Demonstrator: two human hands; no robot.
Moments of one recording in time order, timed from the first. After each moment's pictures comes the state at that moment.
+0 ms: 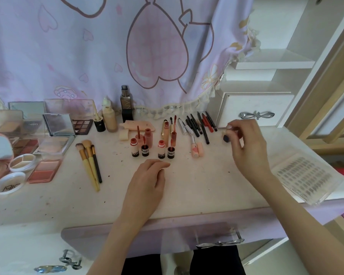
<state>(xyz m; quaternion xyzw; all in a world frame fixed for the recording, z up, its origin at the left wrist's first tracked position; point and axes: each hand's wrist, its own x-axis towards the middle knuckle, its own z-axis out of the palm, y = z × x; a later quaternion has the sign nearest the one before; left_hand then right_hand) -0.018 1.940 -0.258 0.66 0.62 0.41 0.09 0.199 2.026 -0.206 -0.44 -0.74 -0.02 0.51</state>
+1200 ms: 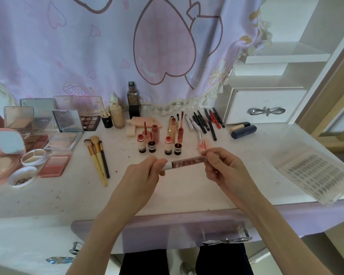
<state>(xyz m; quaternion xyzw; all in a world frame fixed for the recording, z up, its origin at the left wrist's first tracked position) -0.040 1.924 -0.224 0.67 0.61 0.38 0.19 0.158 1.977 -0.227 -0.34 -0.51 0.64 0.47</state>
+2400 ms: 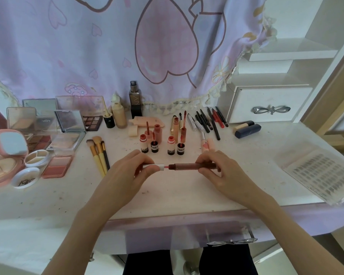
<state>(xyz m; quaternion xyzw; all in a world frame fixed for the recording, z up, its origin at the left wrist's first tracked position) -0.073 1.928 -0.221 0.73 0.60 0.32 0.08 0.157 1.985 -0.229 -0.40 -0.84 0.24 0.28</state>
